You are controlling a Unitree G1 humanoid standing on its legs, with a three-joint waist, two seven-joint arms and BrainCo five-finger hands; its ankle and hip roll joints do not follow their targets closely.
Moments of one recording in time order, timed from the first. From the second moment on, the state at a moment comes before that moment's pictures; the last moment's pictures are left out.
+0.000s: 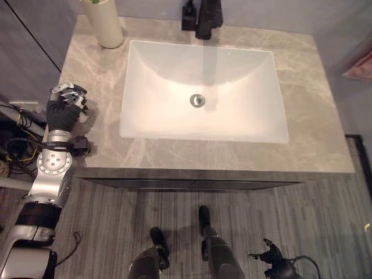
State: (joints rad) left arm -0.47 0.80 -0.09 0.38 -0.51 -0.33 0.21; right arm -0.03 -0.33 0.27 1.13 -0.09 -0.05 -0.19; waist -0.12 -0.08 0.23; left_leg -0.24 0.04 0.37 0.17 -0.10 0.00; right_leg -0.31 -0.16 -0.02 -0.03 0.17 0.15
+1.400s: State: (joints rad) left arm -1.26 1.04 -0.33 1.14 -0.57 -0.29 0.38; right arm -0.04 -0.33 0.31 1.15 0.11 -0.11 -0.22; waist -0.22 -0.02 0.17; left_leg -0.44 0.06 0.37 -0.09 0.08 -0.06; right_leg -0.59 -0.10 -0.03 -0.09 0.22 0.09
